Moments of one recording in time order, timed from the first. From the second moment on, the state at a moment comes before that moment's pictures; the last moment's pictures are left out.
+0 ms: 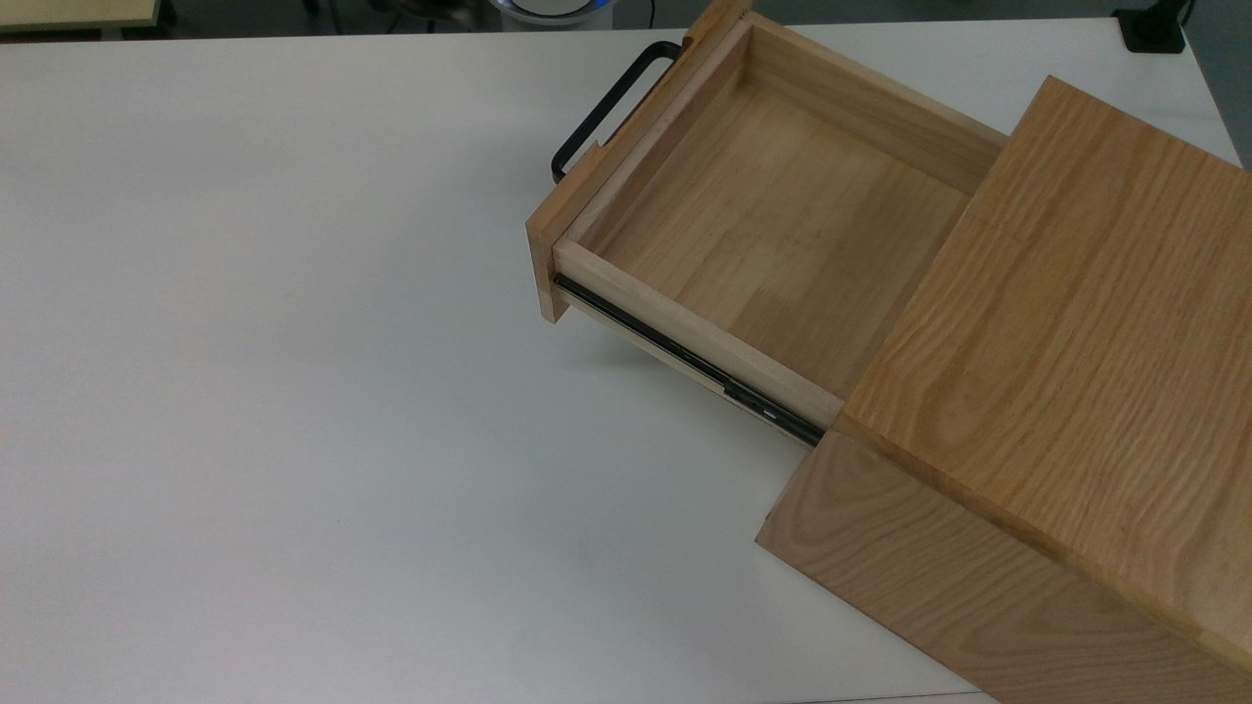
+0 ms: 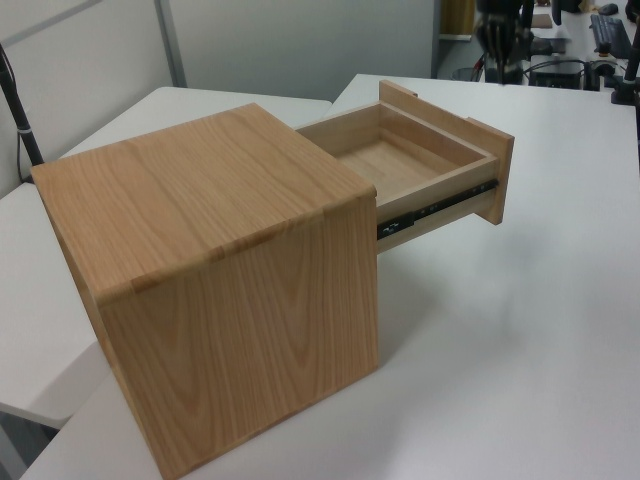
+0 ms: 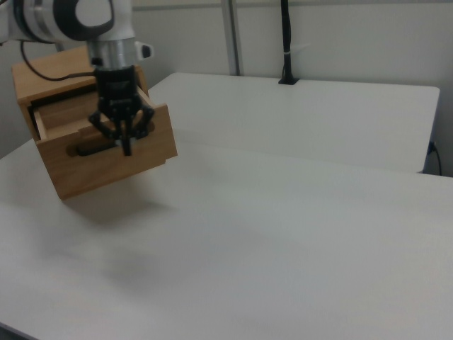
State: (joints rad) arm 0.08 0.02 -0.06 -1.59 -0.03 1.43 -0.86
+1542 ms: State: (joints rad) arm 0.38 0.28 -0.07 -1.50 -0.03 1.90 -0.58
